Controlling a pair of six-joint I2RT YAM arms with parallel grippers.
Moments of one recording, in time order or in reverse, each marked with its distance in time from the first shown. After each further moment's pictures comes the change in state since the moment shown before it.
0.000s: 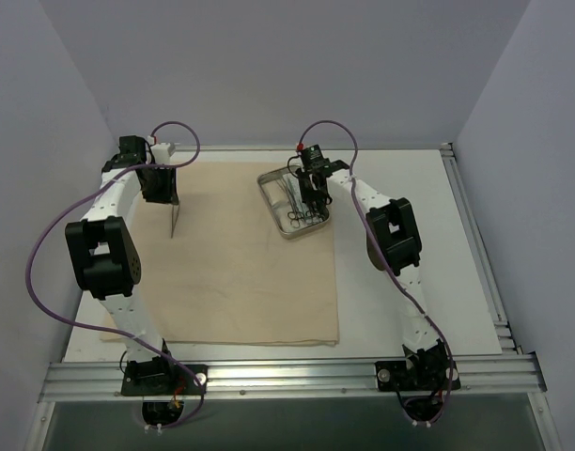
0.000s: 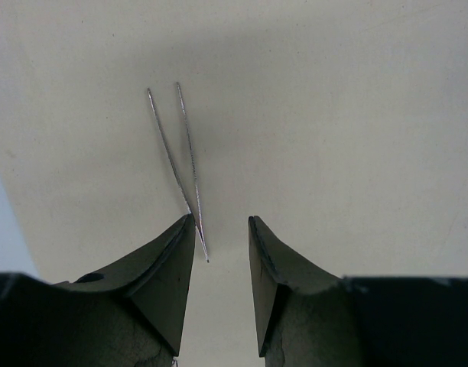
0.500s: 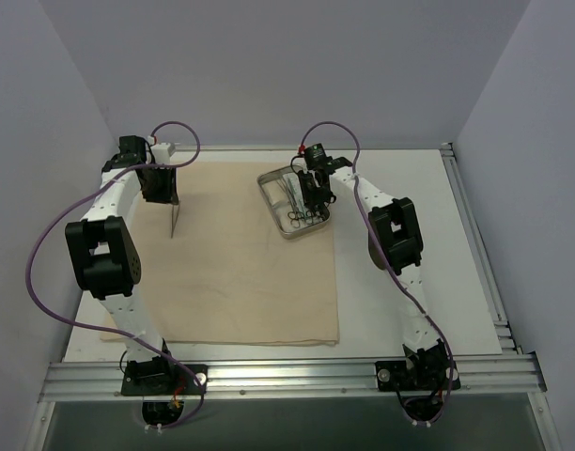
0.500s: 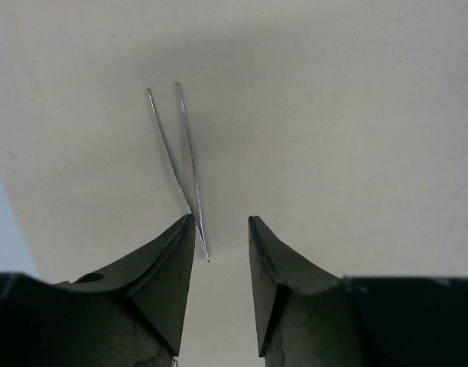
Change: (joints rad) left arm 0.000 0.000 0.000 0.000 0.000 0.003; right arm -0.017 0.000 0.028 -0.100 -0.069 -0.016
